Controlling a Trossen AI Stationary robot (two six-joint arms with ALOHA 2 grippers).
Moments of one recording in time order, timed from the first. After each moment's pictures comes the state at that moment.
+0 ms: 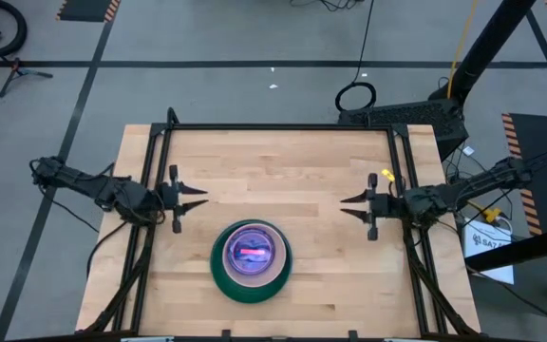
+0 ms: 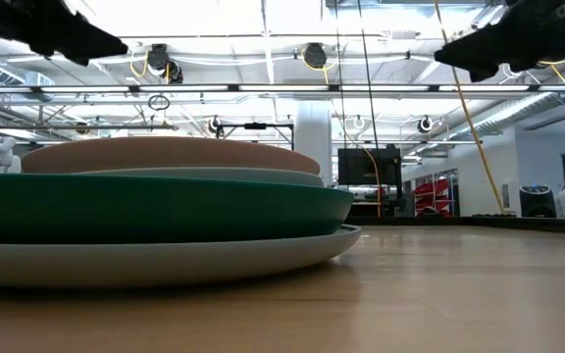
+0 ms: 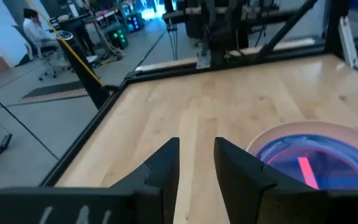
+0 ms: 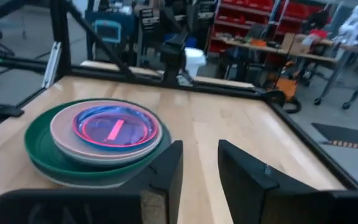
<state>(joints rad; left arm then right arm) -0.33 0.42 0.40 -0.21 -0.47 0.12 0.32 0.52 0.24 0.13 0.39 -0.09</state>
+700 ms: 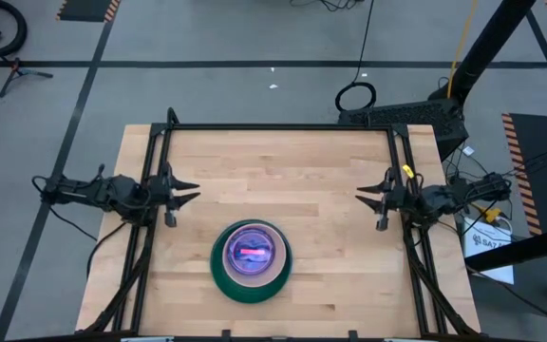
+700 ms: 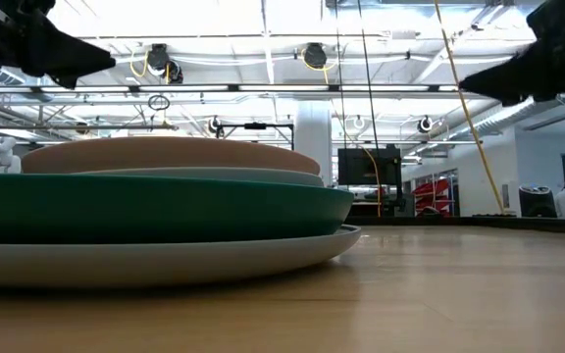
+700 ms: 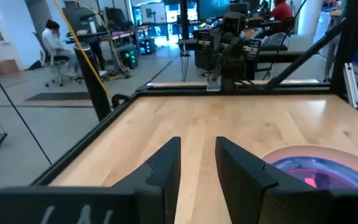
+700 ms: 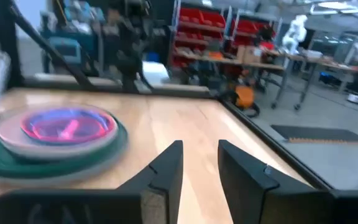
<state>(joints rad) -0.19 0.09 0.24 -0.21 -0.36 0.07 0.32 0.00 0.09 -0.15 0.55 -0.11</state>
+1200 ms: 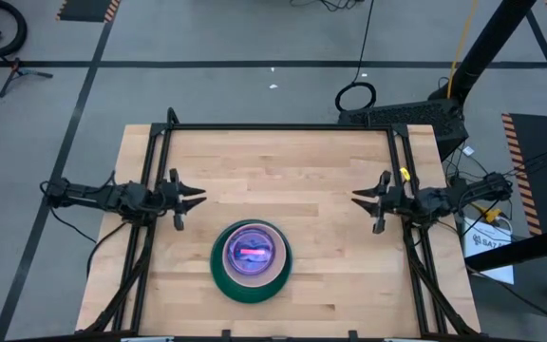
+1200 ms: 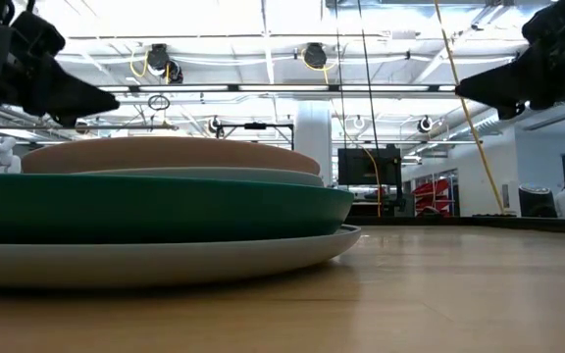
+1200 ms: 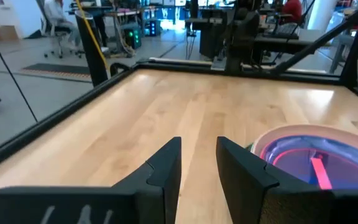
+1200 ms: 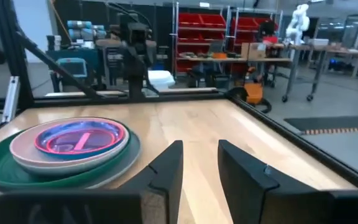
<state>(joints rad) -0.17 0.04 0.08 -0.17 -0.36 -0.06 0.31 0.02 0.02 -0.06 0.54 -0.02</state>
